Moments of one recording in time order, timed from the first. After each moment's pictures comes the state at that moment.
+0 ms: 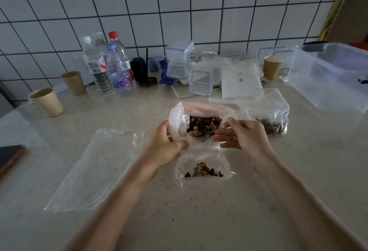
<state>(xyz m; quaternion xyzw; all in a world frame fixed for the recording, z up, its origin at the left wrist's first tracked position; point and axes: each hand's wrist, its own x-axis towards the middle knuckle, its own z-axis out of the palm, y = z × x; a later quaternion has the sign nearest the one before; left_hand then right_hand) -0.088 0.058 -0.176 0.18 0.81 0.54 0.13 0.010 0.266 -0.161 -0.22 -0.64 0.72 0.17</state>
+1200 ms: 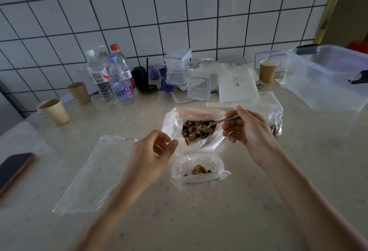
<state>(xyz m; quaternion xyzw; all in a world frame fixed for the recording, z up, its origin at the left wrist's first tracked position) -0.054 0.027 -0.161 0.24 0.87 0.43 -0.07 0.014 0.285 -0.142 -0.14 -0.59 0.77 0.20</state>
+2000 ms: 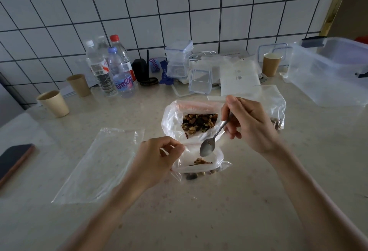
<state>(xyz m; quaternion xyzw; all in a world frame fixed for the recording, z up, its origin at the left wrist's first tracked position) -0.043 0.032 -0.170 0.25 0.88 0.41 0.03 0.030 0.269 -0.125 0.06 -0.75 0.61 0.25</state>
